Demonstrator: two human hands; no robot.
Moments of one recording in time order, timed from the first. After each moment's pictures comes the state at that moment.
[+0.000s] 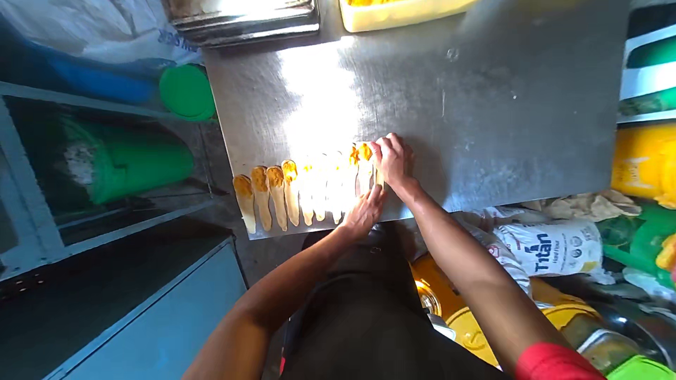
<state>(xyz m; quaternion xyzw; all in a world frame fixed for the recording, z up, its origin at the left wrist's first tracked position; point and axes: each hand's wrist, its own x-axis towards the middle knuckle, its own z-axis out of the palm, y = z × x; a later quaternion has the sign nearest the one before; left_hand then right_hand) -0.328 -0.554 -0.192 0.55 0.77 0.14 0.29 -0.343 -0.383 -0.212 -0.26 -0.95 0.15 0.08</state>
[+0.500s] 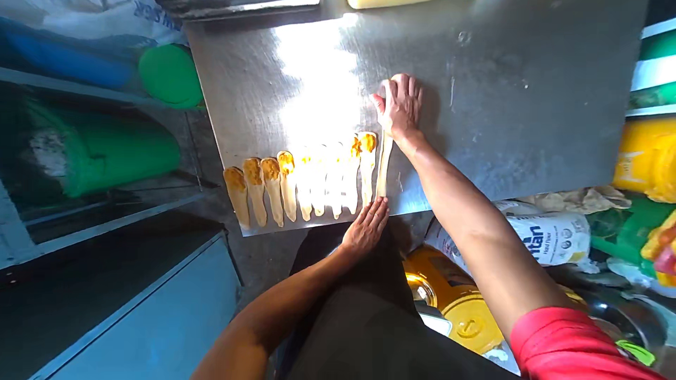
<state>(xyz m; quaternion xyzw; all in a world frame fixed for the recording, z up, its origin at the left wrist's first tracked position) -0.257 -0.610 -0.230 0.63 0.75 0.06 0.19 -0.421 -0.320 -0.245 -0.23 -0.97 0.06 0.08</state>
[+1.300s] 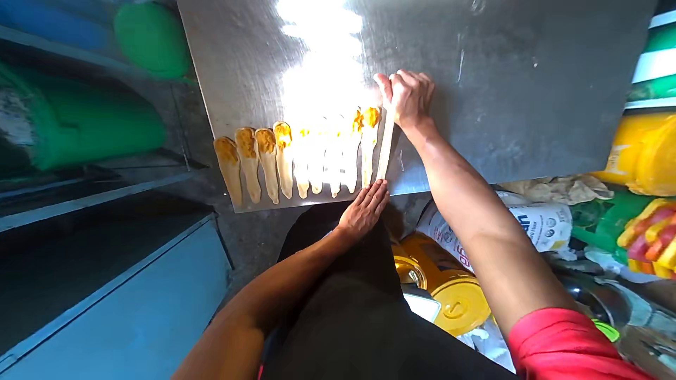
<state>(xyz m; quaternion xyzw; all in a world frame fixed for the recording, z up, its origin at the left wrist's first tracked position) -0.247 -0.622 -0.241 0.63 0.75 0.08 0.18 -0.391 -0.346 -0.230 -0.16 -0.97 0.03 0.20</state>
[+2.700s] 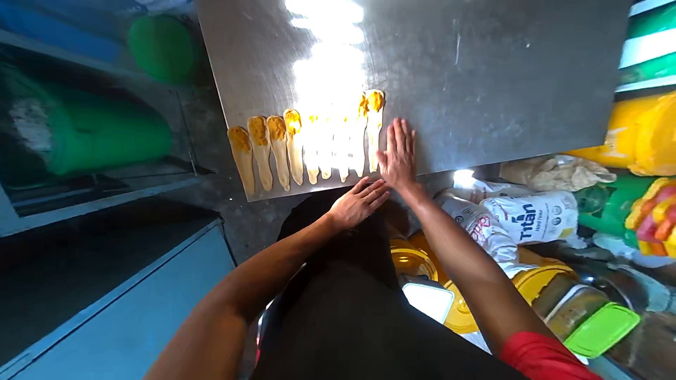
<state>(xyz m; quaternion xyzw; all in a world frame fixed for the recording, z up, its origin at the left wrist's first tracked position) -0.280 -0.677 -0.225 0.71 0.65 0.20 0.18 -0.227 -0.470 -0.240 -0.21 -0.97 0.12 0.03</state>
